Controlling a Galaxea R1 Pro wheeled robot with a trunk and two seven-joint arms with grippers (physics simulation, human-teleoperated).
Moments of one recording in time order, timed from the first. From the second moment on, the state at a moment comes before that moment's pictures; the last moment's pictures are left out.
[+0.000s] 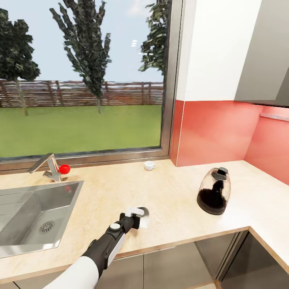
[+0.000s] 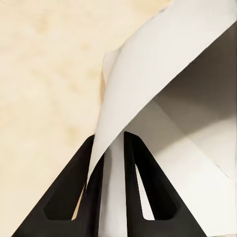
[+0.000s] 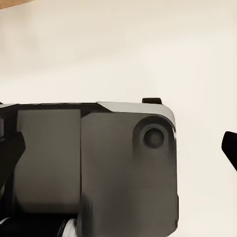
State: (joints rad) left arm -0.62 -0.17 -0.29 -0.56 0.06 0.13 -0.02; right arm 0.00 0.06 -0.02 -0.25 0.00 -0.11 0.00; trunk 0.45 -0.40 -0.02
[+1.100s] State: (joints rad) left arm -0.54 0.12 -0.14 -1.34 0.24 0.60 -0.60; right arm 0.00 0.06 -0.03 -0.27 0.00 -0.11 0.00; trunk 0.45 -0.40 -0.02
